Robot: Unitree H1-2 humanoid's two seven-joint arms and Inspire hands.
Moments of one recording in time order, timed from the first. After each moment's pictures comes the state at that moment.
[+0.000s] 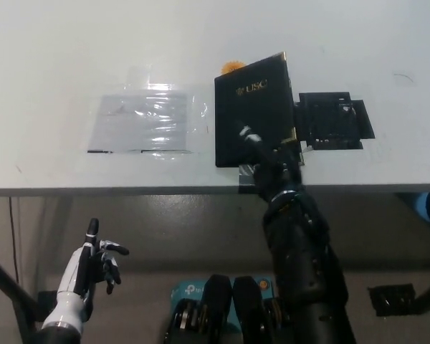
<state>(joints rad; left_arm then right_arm) -0.09 0.10 0.07 0.06 -0.04 0.28 -0.03 -0.70 0.31 -0.23 0.56 0.48 0.20 -0.30</state>
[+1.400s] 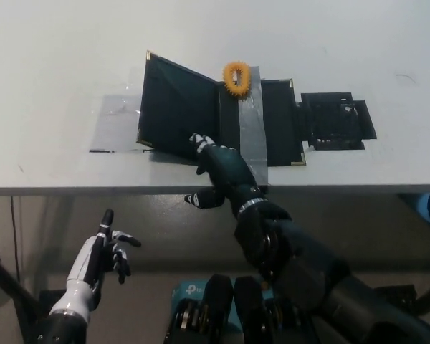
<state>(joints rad) -0.14 0.13 0.01 0.06 -0.04 0.30 -0.05 -0.83 0.00 0.77 0.74 -0.39 0.16 -0.28</state>
